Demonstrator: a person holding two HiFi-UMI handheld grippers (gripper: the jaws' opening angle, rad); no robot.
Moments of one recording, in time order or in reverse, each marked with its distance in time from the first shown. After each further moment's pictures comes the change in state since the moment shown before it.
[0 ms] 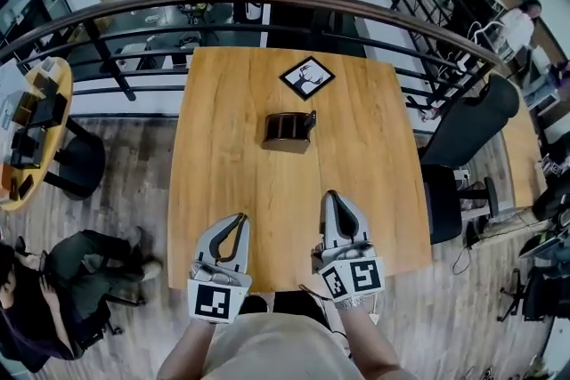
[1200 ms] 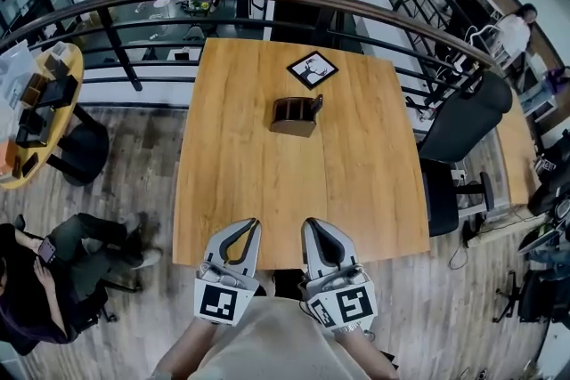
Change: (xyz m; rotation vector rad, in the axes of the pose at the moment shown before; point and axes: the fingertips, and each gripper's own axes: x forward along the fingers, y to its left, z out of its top) left arm -0.103 -0.040 0.005 -0.003 -0.031 -0.077; right arm -0.110 0.132 0.009 -0.066 0.093 0.138
